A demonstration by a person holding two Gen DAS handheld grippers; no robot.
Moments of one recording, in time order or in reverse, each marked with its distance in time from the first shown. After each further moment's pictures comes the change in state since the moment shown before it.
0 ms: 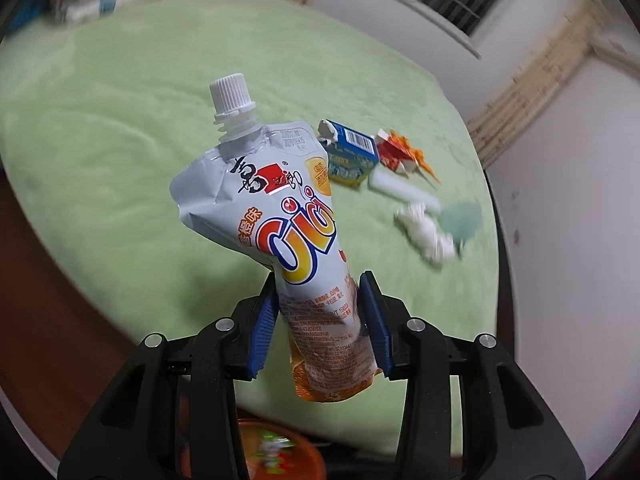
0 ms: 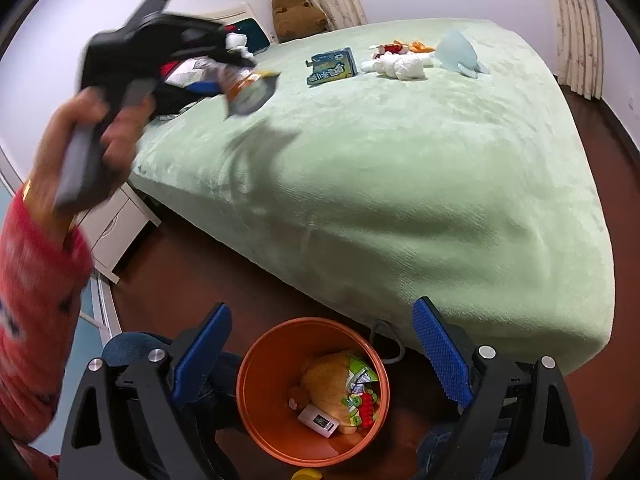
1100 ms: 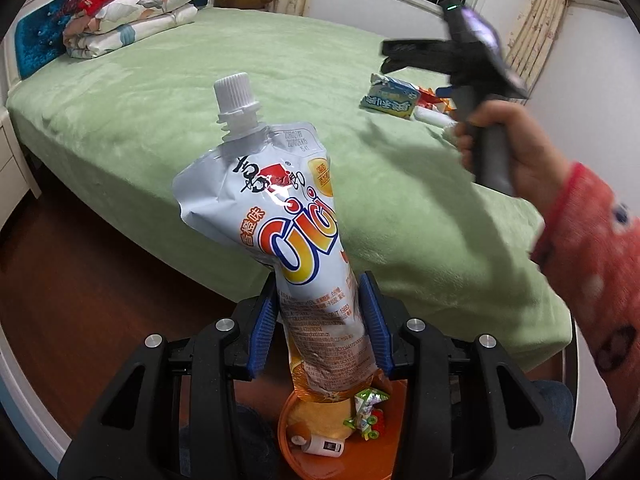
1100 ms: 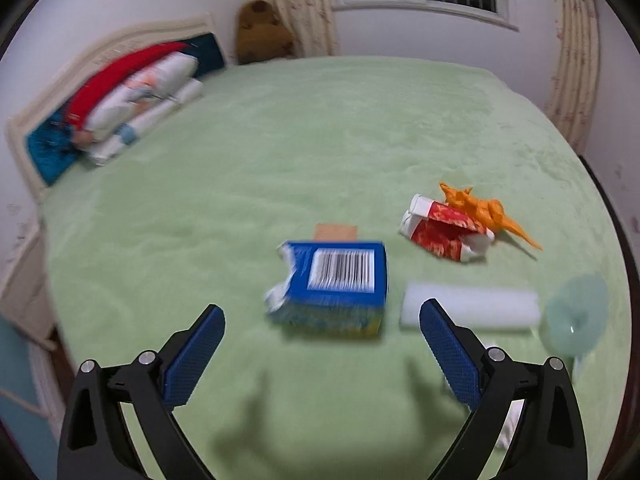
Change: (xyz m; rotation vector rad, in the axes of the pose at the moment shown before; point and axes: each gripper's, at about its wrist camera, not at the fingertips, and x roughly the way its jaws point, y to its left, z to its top) left arm -0.043 0.068 -0.102 0.128 -0.032 0.123; right arm 0.204 0.036 0.325 -0.020 -0.064 -0.259
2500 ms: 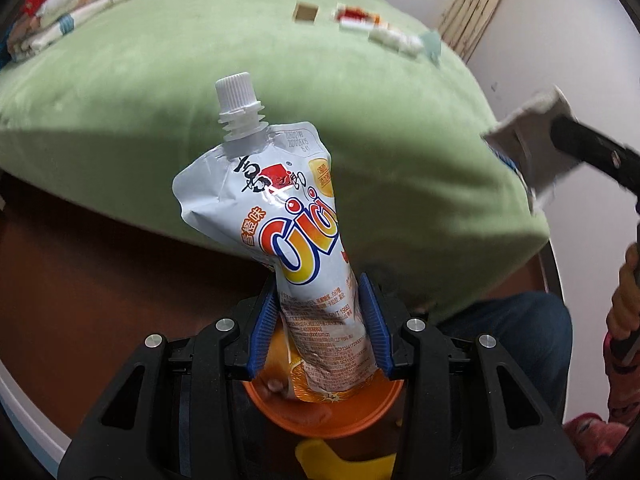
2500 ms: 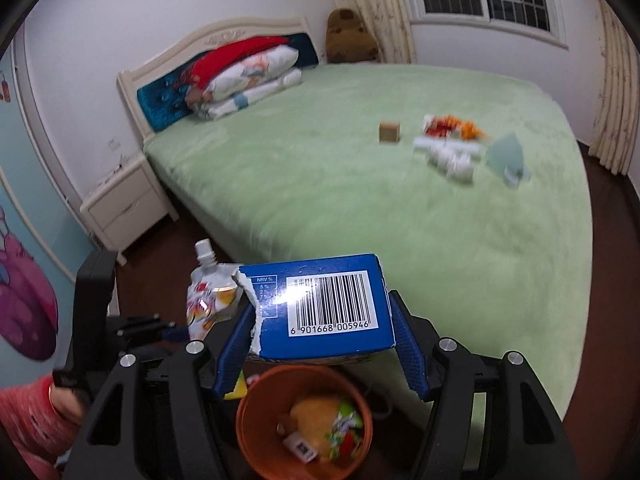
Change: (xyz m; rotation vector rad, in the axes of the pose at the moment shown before) left arm 0.012 -0.037 -0.086 0.139 0.207 -0.133; right arm -0.247 -0.056 -0.258 -0.174 -0.009 0.301
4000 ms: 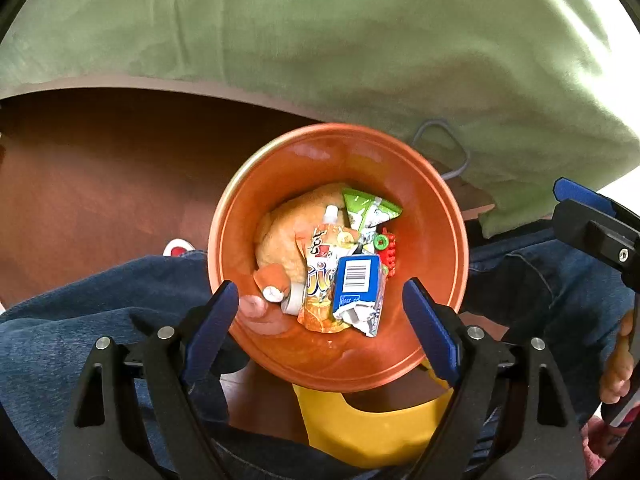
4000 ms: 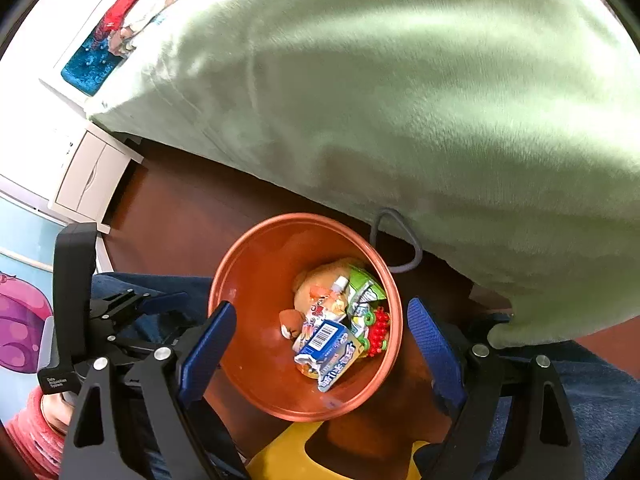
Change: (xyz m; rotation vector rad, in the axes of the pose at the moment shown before) left arm 0.115 0.007 -0.076 -0.084 0.358 0.085; right arm 0.115 -0.037 -0.125 0.294 0.382 0.003
